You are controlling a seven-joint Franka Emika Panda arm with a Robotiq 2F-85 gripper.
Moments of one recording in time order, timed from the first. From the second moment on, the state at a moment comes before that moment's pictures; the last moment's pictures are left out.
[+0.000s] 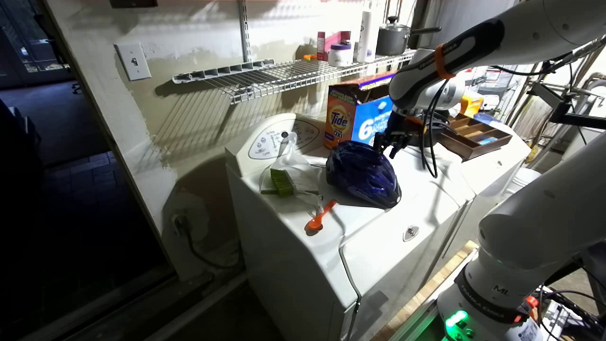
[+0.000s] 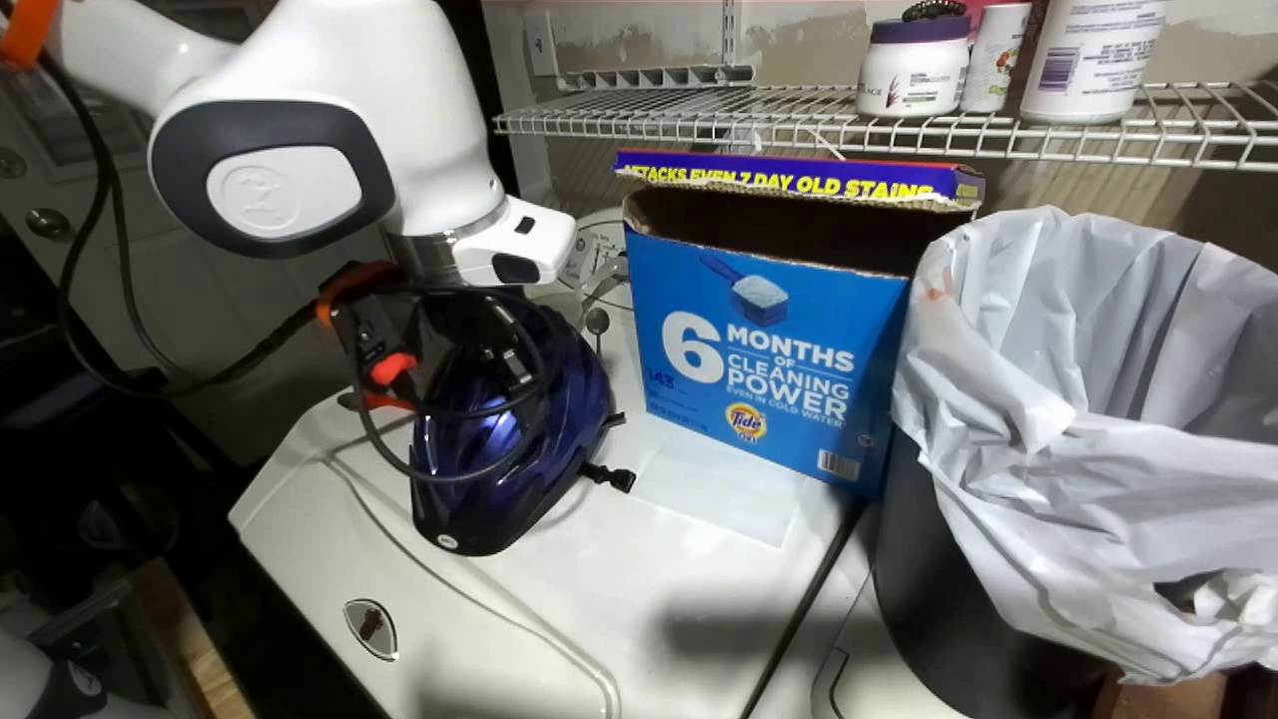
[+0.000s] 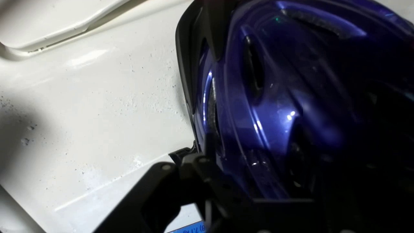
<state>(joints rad) -0.19 -0.28 -0.21 -2.57 0.06 2.40 -0.13</state>
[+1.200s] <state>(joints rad) -0.18 -0.34 -0.24 -2.56 0.18 2.39 -0.13</state>
